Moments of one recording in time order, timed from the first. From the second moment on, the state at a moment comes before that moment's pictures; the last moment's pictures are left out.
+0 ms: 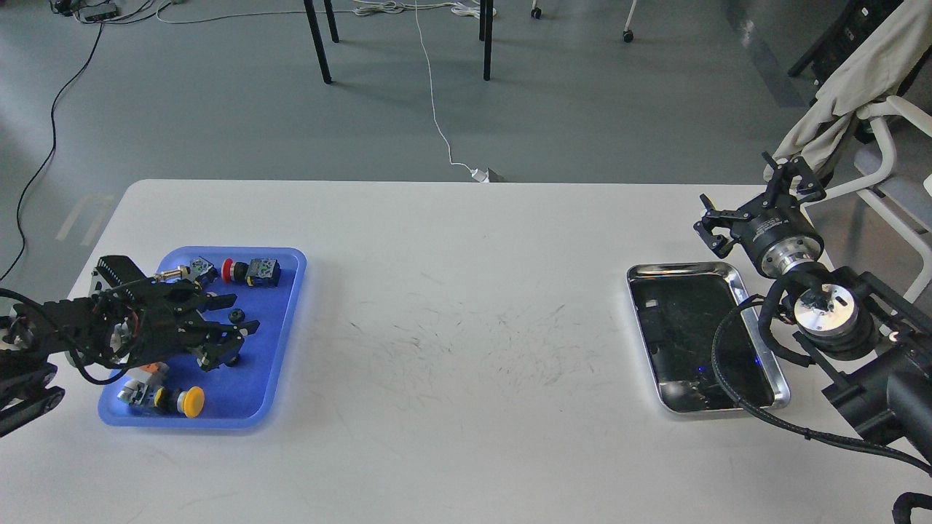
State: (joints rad) left arm -0.78 0.74 0.04 -0.84 1.86 0.24 -0.49; right arm 0.55 -0.38 0.92 0.85 0.15 0.09 0.18
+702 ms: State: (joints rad) left arm -0.78 0.72 0.08 -0.80 1.86 0.24 -0.49; right arm 0.55 -0.38 0.92 0.85 0.15 0.09 0.18
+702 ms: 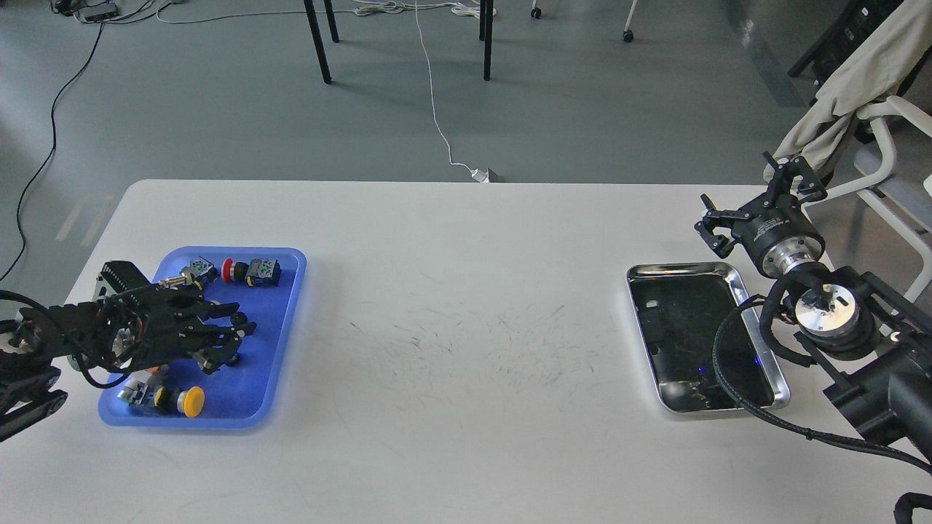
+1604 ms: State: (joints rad) left arm -0.80 0.74 0.11 -0.84 1.82 0.23 -0.49; right arm 0.54 -0.38 0.92 0.85 0.15 0.09 0.18
